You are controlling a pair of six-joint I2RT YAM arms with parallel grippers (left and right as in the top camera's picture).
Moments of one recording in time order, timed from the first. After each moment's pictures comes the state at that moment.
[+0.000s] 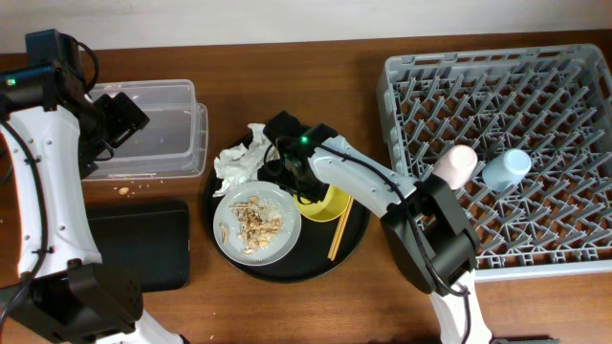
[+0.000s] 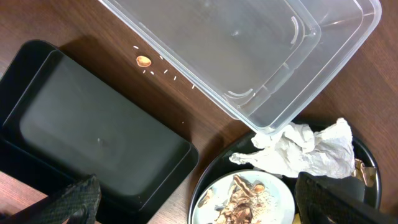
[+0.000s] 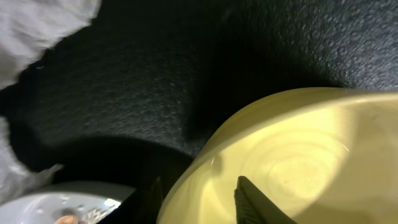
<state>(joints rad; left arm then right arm) 0.22 1.84 1.99 -1.48 -0.02 -0.52 0.66 2.19 1.68 -0.91 -0.03 1.08</state>
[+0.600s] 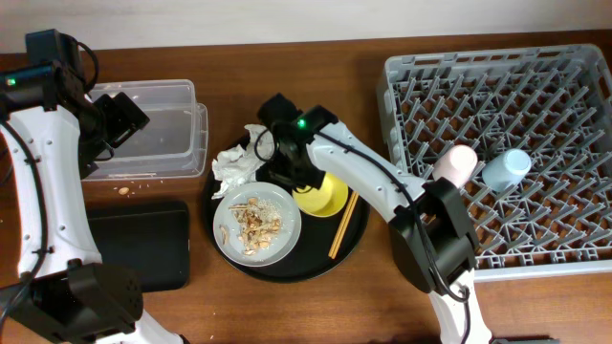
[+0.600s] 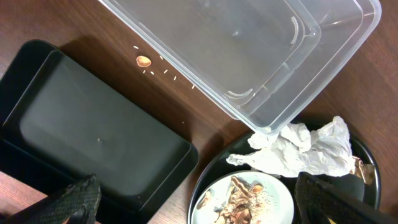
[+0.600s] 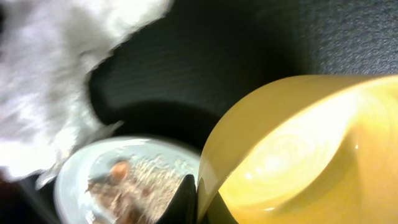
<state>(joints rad) 0.22 1.84 1.99 -1.48 -0.02 -0.52 0.65 2.19 1.90 -1.10 -0.09 1.00</state>
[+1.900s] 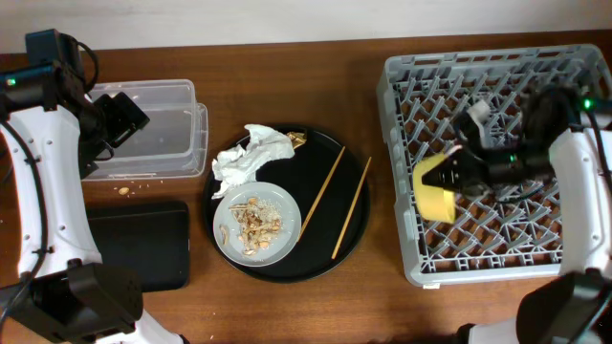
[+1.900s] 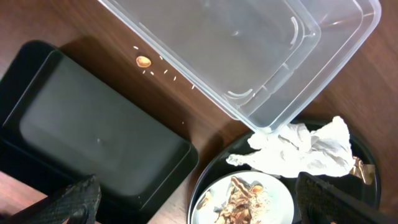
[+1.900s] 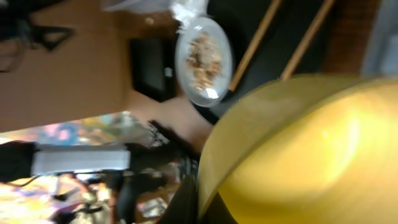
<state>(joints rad) 0.22 1.84 1.99 -1.48 -0.02 -0.52 -0.26 1.63 1.50 -1.67 -0.95 -0.39</state>
